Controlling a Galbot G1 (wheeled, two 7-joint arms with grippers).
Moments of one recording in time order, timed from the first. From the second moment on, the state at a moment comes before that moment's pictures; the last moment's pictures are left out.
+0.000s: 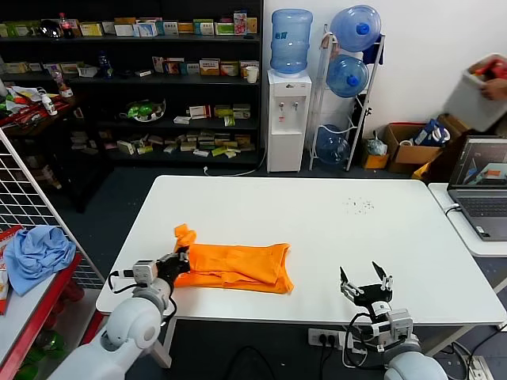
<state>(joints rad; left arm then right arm) 1.05 -0.96 -0.07 -1.85 -0.86 0.32 -0.46 -1.47 1.12 0.46 1.95 0.26 -0.22 0.17</state>
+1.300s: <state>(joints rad) 0.94 -1.39 0.12 -1.66 -0.76 0.19 -0.46 -1.46 1.16 0.44 1.94 0.23 -0.21 0.17</state>
